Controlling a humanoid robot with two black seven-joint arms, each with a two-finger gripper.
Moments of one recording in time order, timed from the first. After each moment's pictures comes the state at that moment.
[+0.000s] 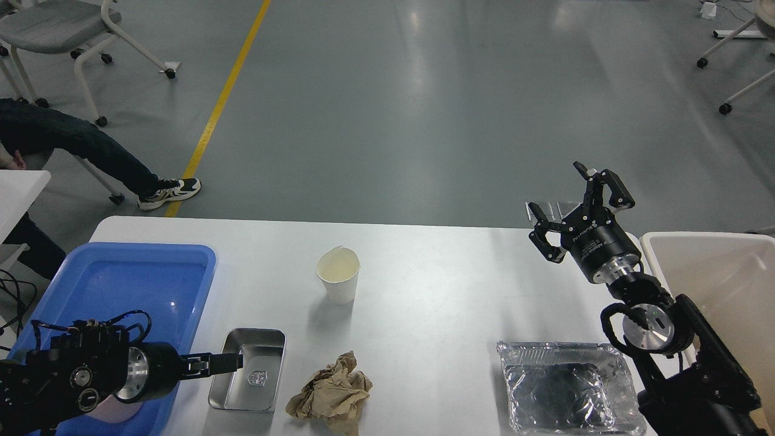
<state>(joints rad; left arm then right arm) -0.75 0.77 0.12 -1.35 1.11 -0.13 0.04 0.26 -0.13 1.46 1.21 -0.47 0.24 0.00</state>
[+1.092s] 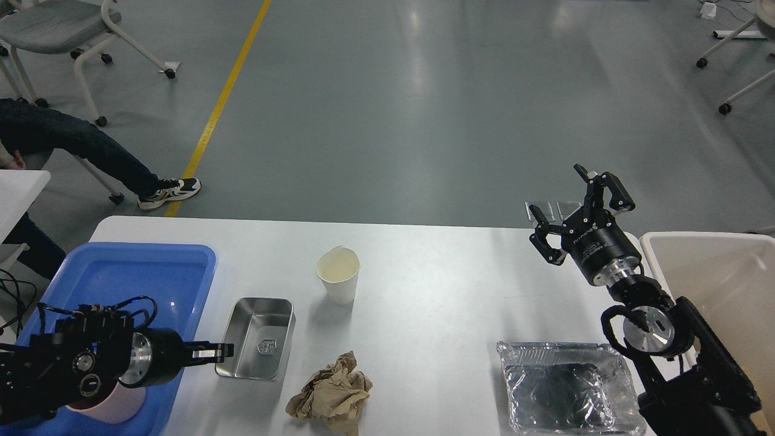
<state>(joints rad) -0.87 0.80 0.19 -1.39 1.10 -0.14 0.01 0.26 -0.13 1.46 1.21 -0.47 0.24 0.00</state>
